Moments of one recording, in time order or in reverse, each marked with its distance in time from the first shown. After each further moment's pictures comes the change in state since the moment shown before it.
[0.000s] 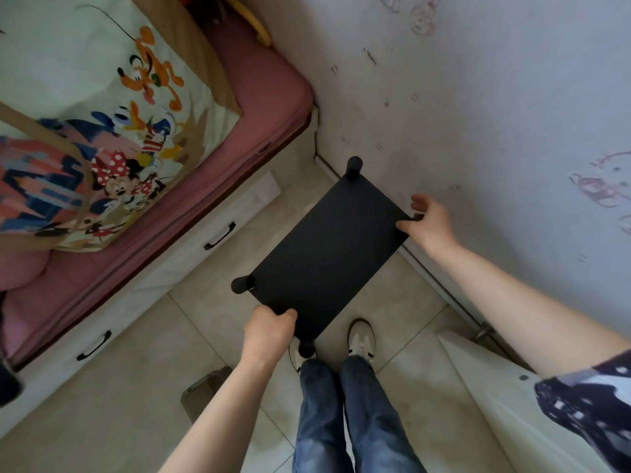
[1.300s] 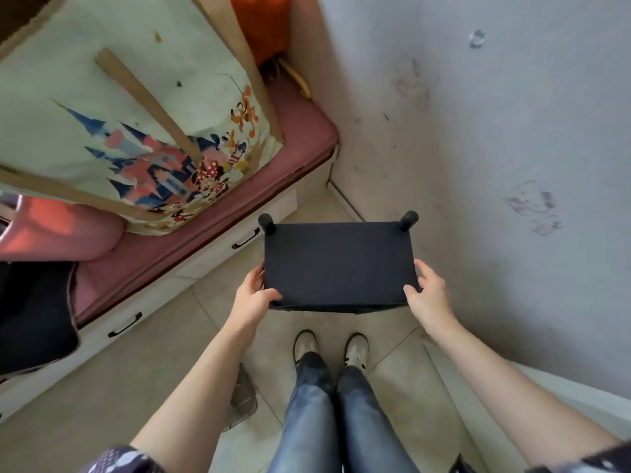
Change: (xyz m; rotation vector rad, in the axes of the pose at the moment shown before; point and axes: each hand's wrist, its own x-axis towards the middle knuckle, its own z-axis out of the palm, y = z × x) left_hand -0.057 -0.068 -0.115 -0.548 -0.127 0.319; right_hand -0.227 -0.001 -0.017 -0.026 0.012 0.001
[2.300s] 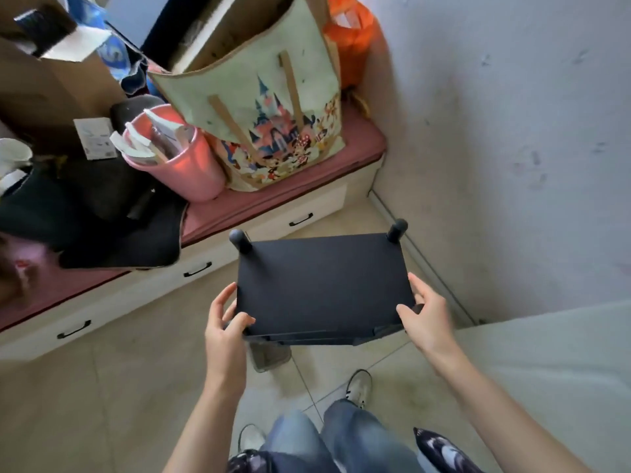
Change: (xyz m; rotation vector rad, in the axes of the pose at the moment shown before) left_hand -0.350 -0.174 -0.143 -0.450 0.363 0.312; right_hand -0.364 0.062 0.029 0.169 -0.100 -0.301
